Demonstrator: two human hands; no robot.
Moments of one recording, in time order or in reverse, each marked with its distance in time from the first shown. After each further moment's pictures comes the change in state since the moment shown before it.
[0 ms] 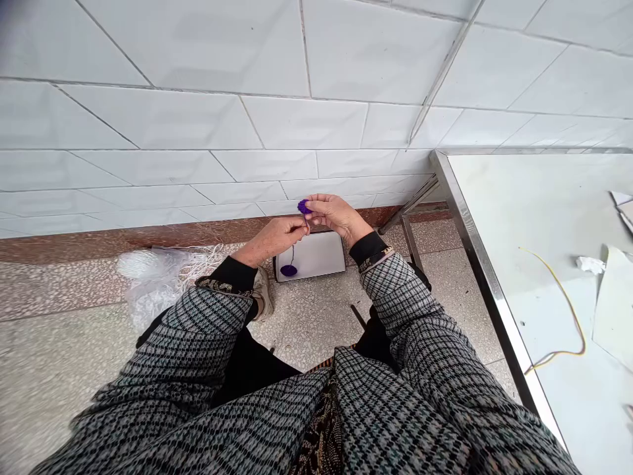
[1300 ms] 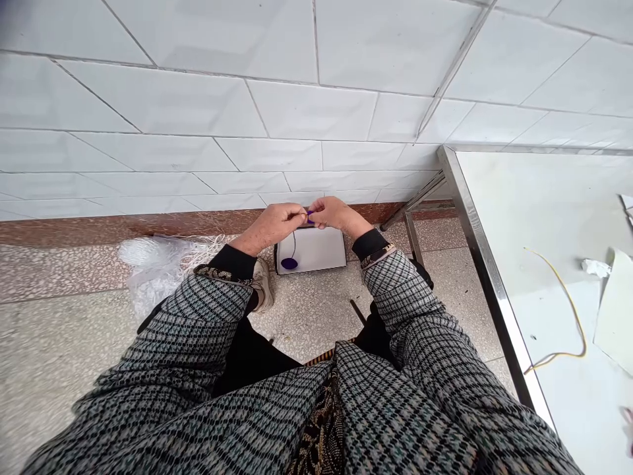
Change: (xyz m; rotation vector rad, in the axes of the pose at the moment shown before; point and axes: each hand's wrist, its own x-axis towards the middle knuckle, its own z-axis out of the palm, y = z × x) left_hand 0.001 0.009 -0.011 -0.014 0.107 -0.016; right_hand 0.005 0.006 0.000 -0.516 0.026 0.020
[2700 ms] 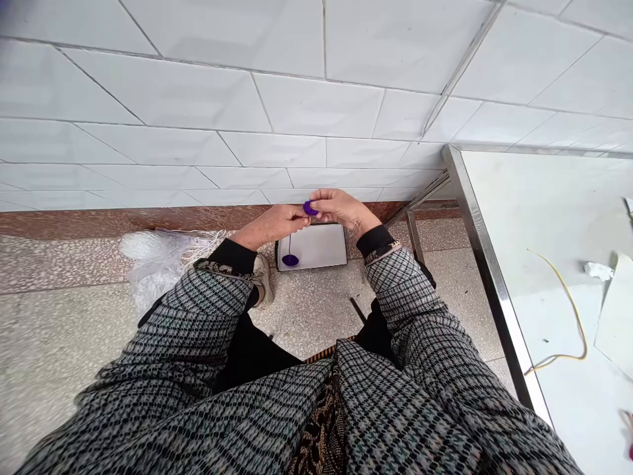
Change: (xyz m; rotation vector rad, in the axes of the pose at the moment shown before) left_hand 0.004 -0.013 -0.003 0.058 -0.199 -0.019; right_hand -0.003 0.000 -0.015 0.301 -0.198 -0.058
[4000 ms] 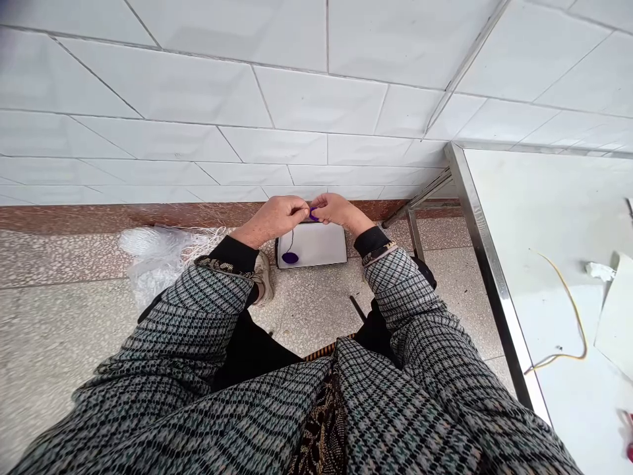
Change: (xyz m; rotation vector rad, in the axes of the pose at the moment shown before) left_hand 0.002 0.002 0.005 0.083 0.196 0.113; right_hand 0.006 0.007 0.013 -0.287 0.225 0.074
